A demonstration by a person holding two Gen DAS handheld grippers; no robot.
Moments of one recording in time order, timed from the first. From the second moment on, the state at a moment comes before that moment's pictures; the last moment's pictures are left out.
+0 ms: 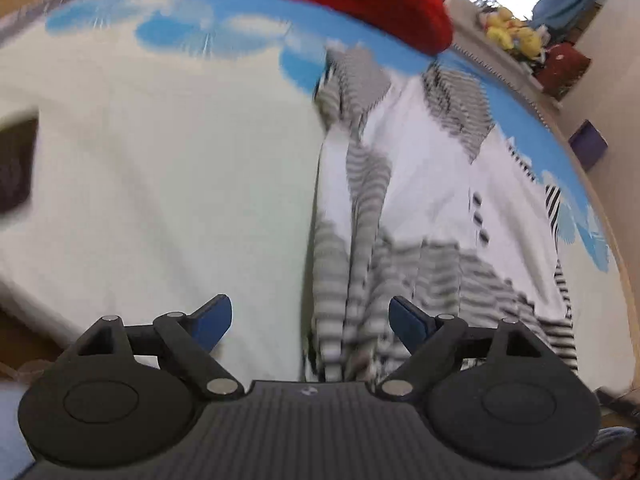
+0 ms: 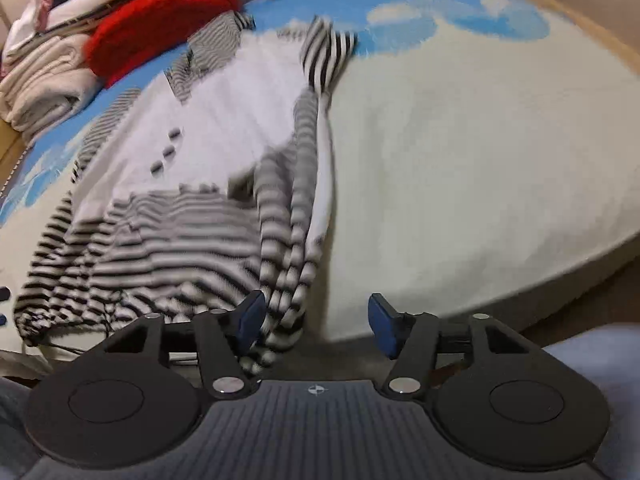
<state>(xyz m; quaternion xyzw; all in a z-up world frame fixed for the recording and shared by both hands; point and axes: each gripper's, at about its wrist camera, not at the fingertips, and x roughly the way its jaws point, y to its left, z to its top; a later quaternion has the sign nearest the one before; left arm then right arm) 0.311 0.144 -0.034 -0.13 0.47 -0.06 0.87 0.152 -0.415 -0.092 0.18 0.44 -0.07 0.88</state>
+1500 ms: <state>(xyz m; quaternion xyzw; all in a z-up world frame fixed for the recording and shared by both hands) 0.710 0.093 -0.107 -0.22 0.42 0.05 0.88 0.417 -0.732 -0.073 0.25 0.24 -0.54 0.76</state>
